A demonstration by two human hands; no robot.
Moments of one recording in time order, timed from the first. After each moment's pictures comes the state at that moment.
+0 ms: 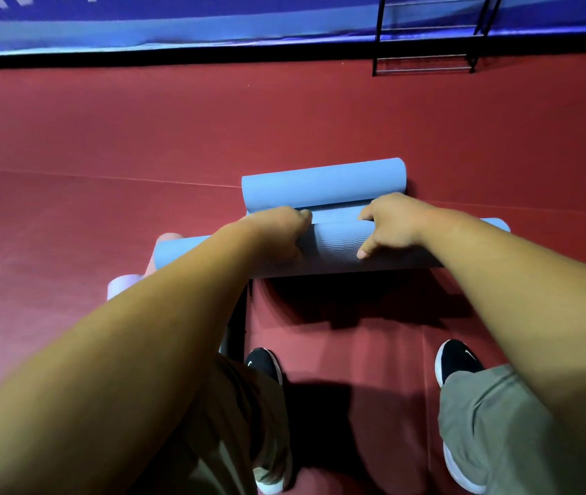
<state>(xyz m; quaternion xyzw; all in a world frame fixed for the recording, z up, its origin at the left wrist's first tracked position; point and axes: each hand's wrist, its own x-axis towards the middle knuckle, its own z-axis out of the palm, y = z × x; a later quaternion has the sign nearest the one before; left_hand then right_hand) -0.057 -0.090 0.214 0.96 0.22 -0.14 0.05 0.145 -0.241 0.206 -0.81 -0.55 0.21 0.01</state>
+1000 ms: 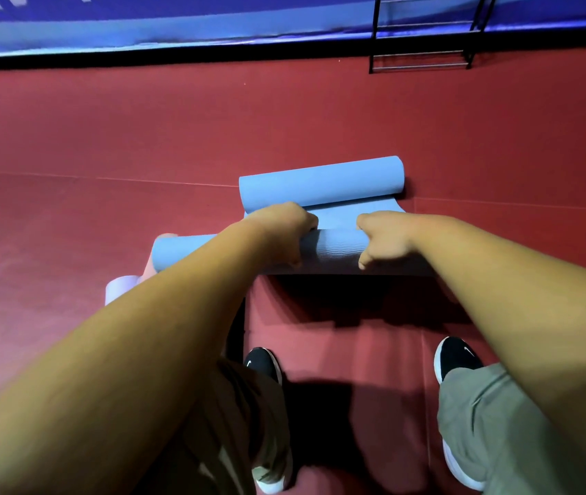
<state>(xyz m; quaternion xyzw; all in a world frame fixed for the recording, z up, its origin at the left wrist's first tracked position) -0.043 -0.103 0.222 0.97 0.20 -0.17 0.03 0.134 -0.244 0.194 -0.80 -0.55 0.25 -0.05</state>
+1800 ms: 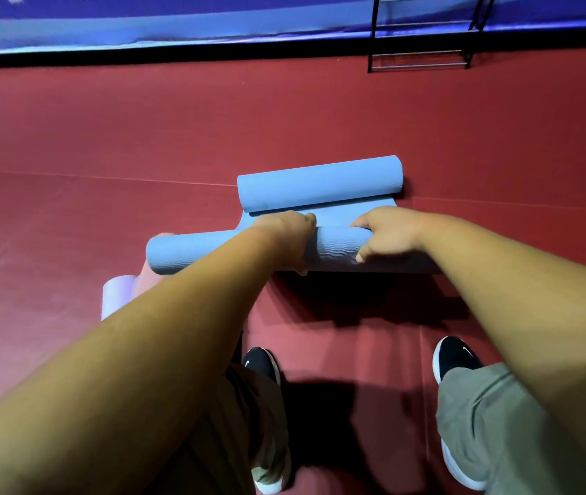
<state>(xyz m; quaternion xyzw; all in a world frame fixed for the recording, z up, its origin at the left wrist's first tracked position) -0.041 -0.119 0.213 0.96 0.22 -0.18 -0.01 0.140 -0.249 0.196 -0.79 -0.53 0.29 0.04</state>
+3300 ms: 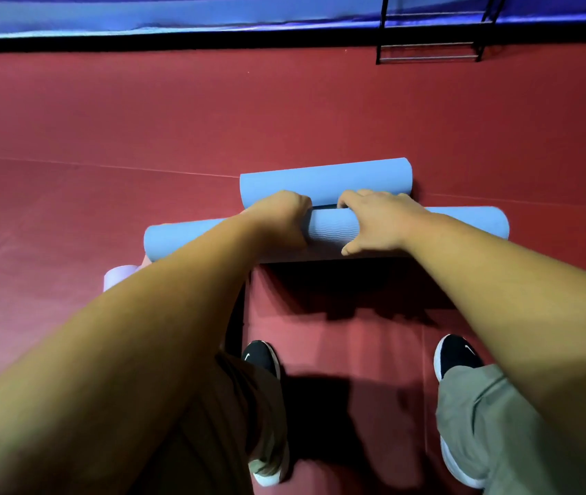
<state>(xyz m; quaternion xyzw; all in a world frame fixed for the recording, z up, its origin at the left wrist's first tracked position) -0.046 -0.092 0.205 0.96 0.26 -0.09 0.09 0.117 -0.237 0.199 -0.80 -0.58 0.11 -0.01</state>
